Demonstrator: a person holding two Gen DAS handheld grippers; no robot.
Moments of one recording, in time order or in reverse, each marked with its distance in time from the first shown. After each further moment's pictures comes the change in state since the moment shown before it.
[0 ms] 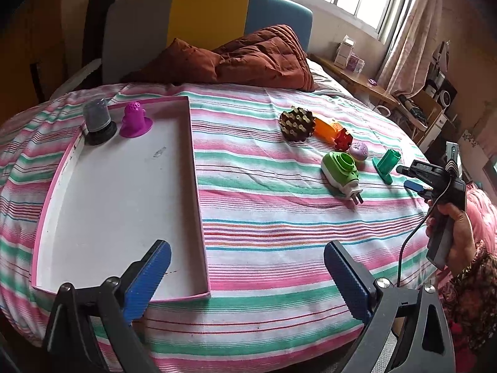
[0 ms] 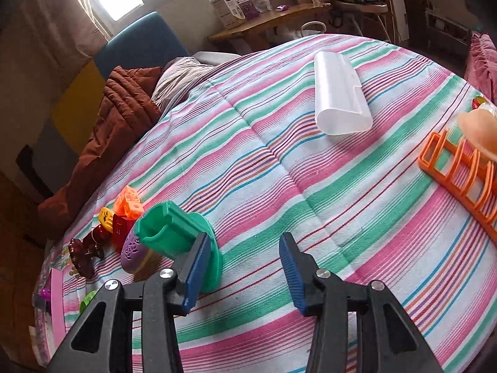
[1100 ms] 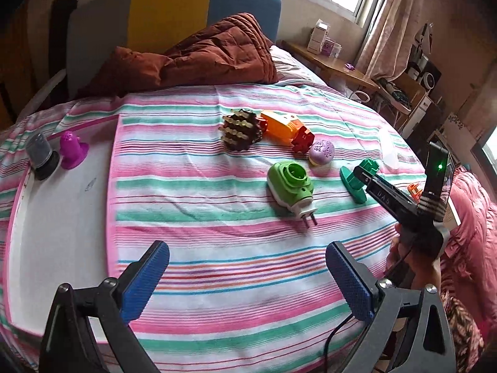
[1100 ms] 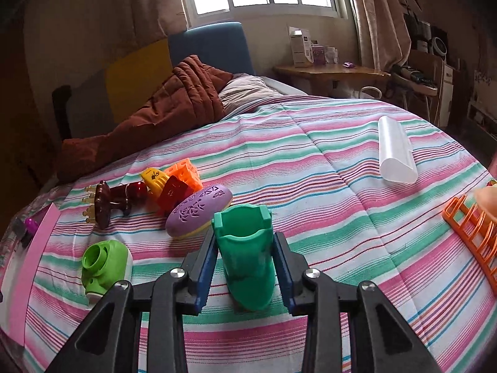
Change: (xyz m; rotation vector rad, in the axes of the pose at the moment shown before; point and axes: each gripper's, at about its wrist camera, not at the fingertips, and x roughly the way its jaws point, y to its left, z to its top) left arm 0.038 -0.080 0.046 0.077 0.058 -0.081; right arm -0.013 0.068 -0.052 -0.356 -0.173 0.028
